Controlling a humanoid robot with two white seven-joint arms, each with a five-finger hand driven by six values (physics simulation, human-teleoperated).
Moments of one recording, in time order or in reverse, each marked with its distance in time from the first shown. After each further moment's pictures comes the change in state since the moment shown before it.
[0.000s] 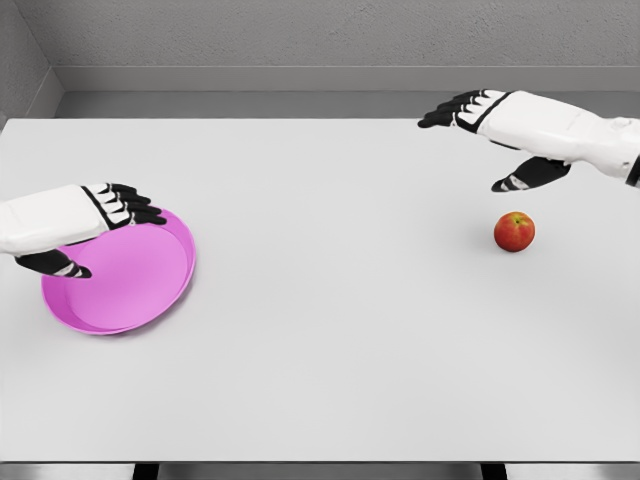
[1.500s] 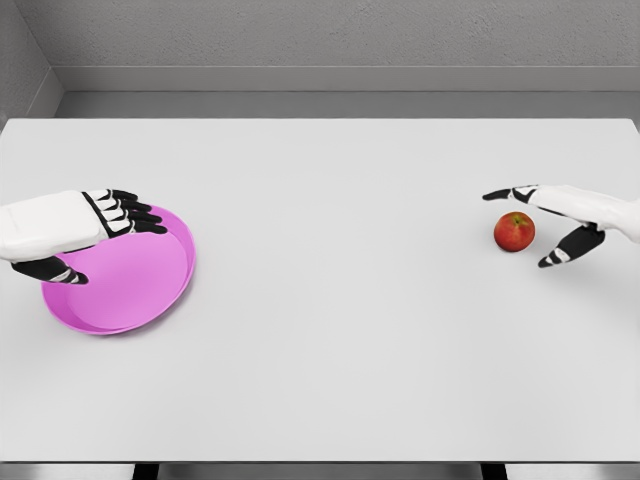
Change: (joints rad) left arm 0.011 0.036 0.003 -0.043 0.001 0.000 -0.007; right arm 0.112 -0.042 0.113 0.382 -0.120 -0.012 0.000
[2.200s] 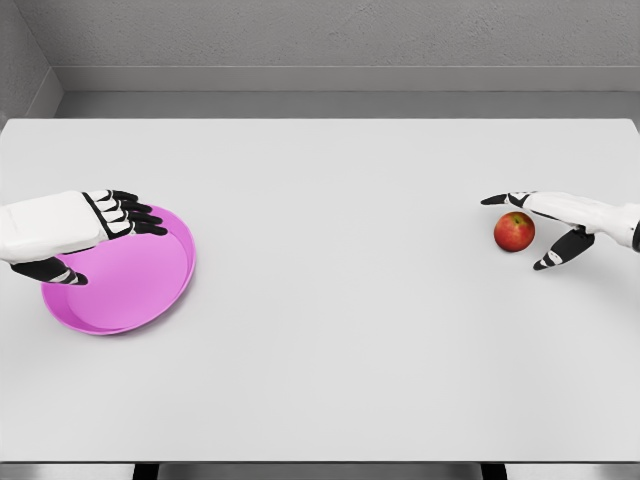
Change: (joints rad) left arm 0.002 0.008 0.001 -0.012 0.000 0.000 0.000; right arm -0.029 0.063 0.014 0.106 0.058 -0.001 0.000
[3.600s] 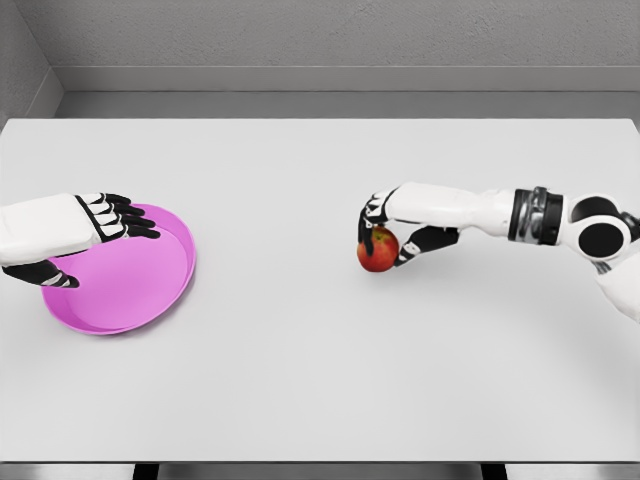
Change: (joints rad) left arm 0.009 0.025 0.000 -0.001 0.000 0.000 0.000; right arm -0.138 0.180 0.199 -0.235 -0.087 -0.137 0.001
